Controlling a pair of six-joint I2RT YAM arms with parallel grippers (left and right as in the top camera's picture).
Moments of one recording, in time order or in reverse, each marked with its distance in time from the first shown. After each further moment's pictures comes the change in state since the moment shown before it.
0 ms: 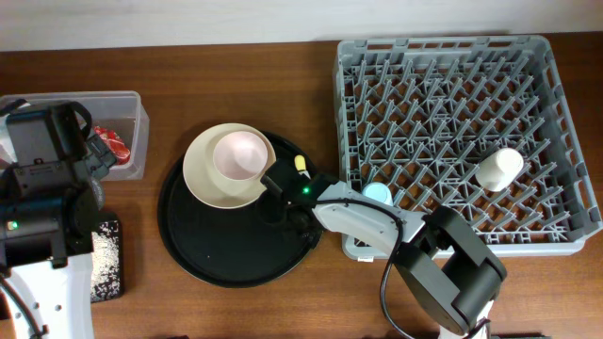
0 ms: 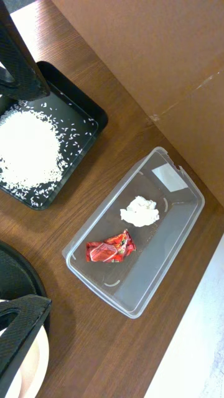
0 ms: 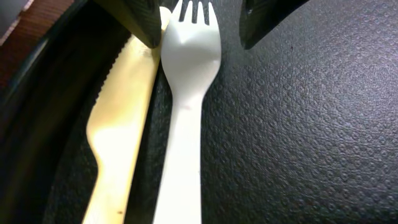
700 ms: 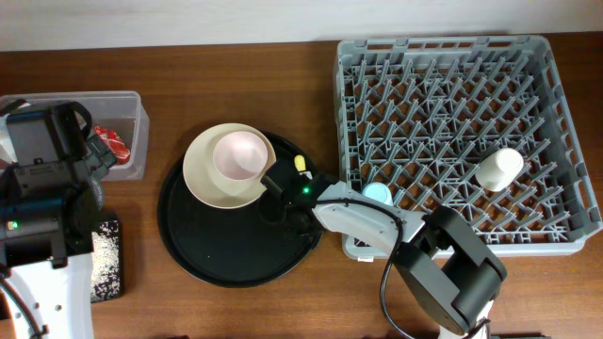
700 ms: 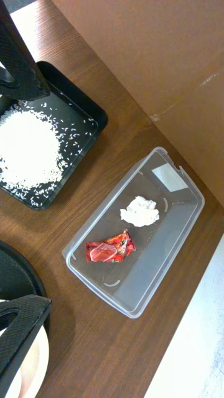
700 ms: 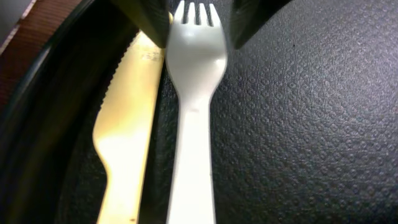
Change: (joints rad) left arm 0.000 0.000 0.000 0.000 0.000 0.000; right arm 0.000 0.001 0.000 -0.005 0.003 0.036
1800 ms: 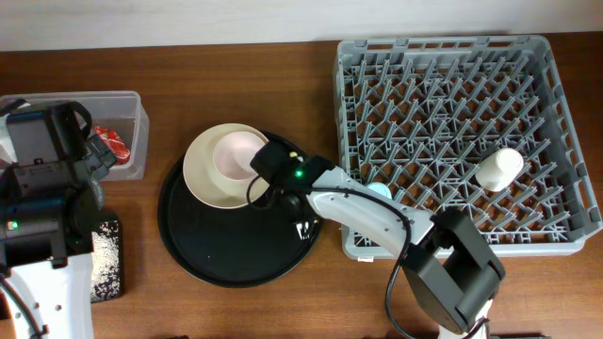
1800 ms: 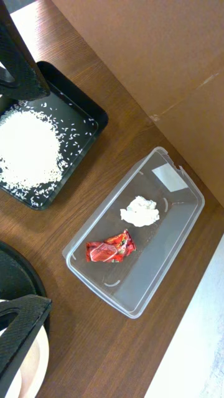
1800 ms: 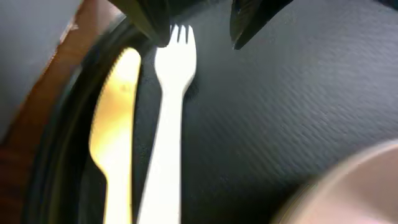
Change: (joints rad) left arm 0.000 0.000 0.000 0.000 0.000 0.000; right arm 0.001 0.005 0.191 -0.193 0.000 -0.018
